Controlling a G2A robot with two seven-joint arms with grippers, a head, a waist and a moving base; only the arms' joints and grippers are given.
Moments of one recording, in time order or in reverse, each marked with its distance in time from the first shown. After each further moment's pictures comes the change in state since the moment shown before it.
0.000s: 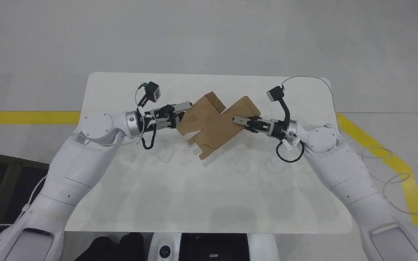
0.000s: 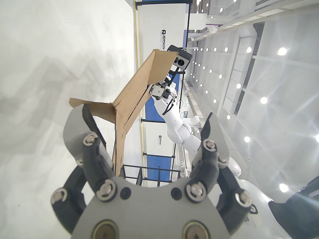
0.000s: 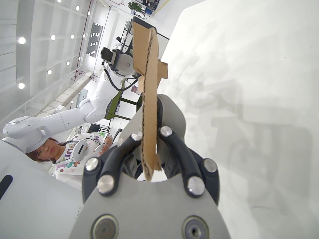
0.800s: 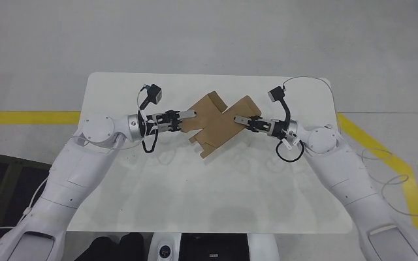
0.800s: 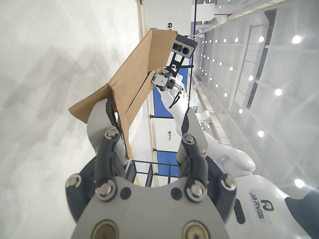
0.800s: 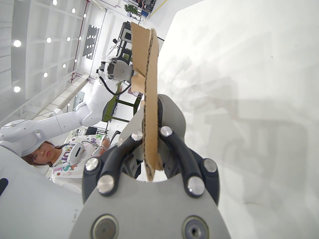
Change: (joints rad) left arm 0.031 -0.010 -0.025 -0.030 0.101 -0.018 -0.018; right arm -0.015 -0.016 0.035 0.014 -0.036 0.008 -0.001
